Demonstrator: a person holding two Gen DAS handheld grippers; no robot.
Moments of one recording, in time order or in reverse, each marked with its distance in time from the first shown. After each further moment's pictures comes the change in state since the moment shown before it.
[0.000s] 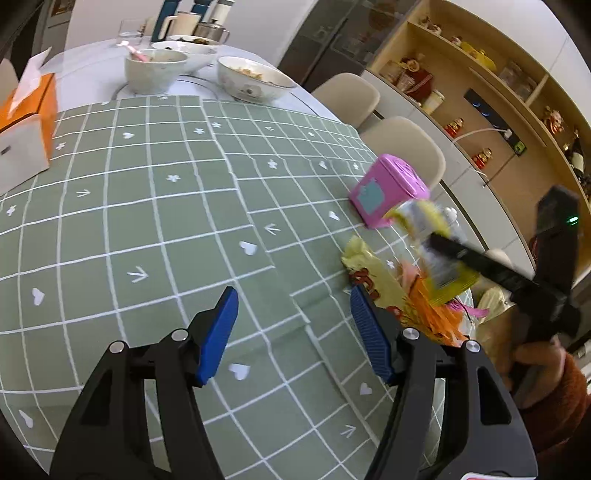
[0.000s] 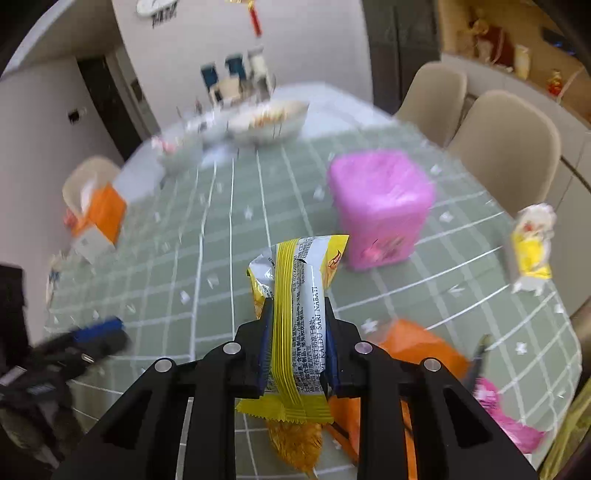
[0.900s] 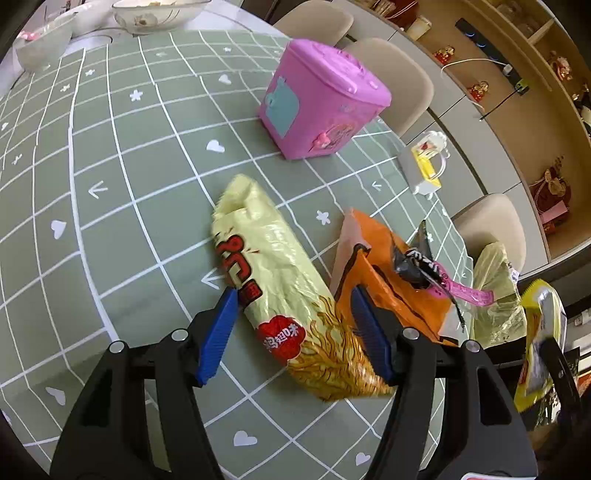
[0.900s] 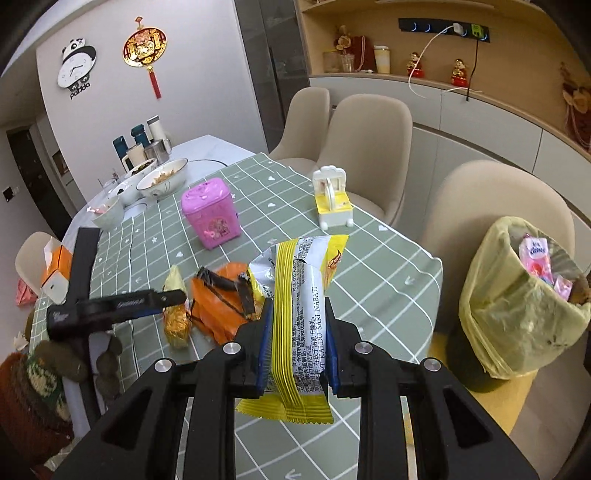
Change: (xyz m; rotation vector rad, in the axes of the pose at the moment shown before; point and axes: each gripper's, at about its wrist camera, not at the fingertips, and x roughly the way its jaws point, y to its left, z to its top) left arm 0.118 -0.103 -0.001 0.062 0.272 -0.017; right arm -0.147 -0.081 -0.108 0.242 -0.129 -0.297
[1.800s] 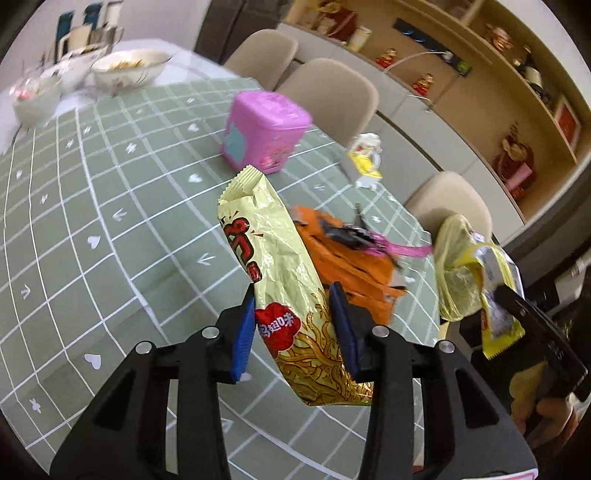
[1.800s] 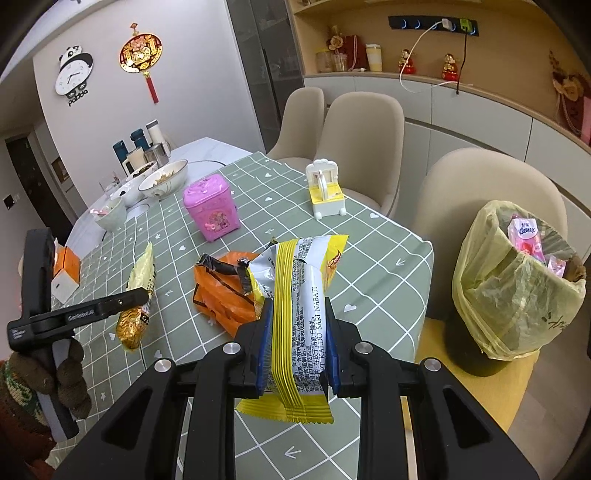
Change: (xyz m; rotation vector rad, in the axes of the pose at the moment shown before) left arm -0.081 -0.029 -0.041 0.206 -0.123 -0.073; right arm -0.024 -0.007 -0.017 0.025 -0.018 0.008
